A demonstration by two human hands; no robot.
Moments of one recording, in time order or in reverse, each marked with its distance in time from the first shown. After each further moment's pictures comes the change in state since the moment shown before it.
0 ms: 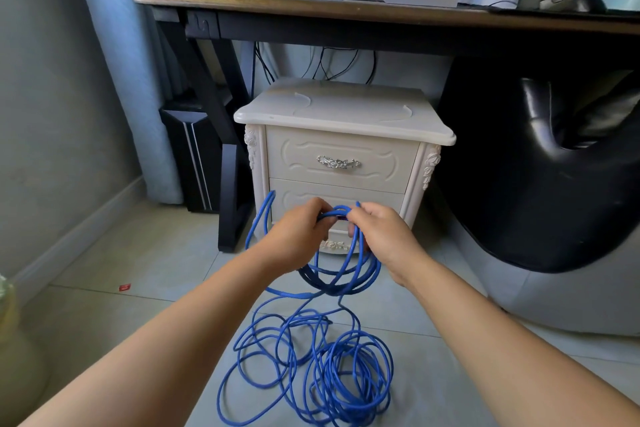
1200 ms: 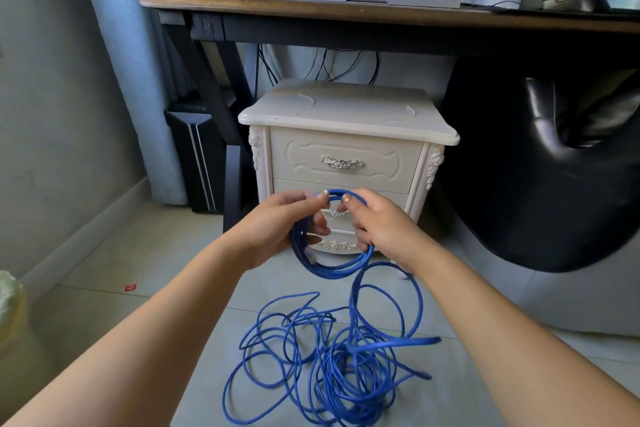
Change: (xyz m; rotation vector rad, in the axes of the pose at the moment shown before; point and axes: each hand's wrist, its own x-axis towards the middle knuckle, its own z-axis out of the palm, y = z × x) left_hand -0.014 -0.005 -0.034 -0.926 -0.173 -0.181; right_hand 0.000 -0.016 -0.002 0.050 -0.189 -0.092
